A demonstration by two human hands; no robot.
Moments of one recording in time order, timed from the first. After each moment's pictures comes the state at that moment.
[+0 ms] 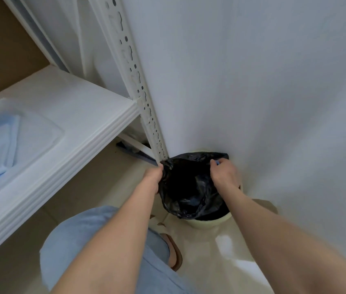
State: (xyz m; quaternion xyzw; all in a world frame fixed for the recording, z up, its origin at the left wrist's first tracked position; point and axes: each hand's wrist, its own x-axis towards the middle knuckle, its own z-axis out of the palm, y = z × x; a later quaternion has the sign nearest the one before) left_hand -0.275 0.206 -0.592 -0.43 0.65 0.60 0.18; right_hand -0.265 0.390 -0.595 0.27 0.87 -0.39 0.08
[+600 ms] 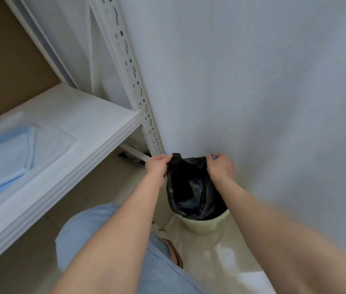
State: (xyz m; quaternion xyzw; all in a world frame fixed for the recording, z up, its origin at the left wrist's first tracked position) left_hand -0.268 0.229 -0.538 -0.32 0.67 0.67 0.04; right_hand -0.260 0.392 -0.552 0.28 0.85 -0.45 0.04
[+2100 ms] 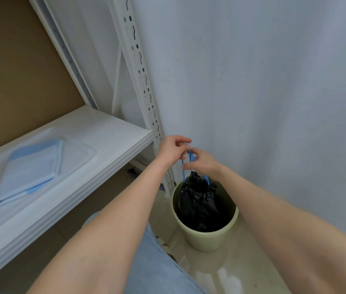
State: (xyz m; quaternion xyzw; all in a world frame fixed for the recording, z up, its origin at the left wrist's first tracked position) left_hand -0.259 0.248 -0.422 -0.02 0.87 0.50 0.00; right_hand -0.265 0.369 -0.474 -0.07 0.83 -0.54 0.15
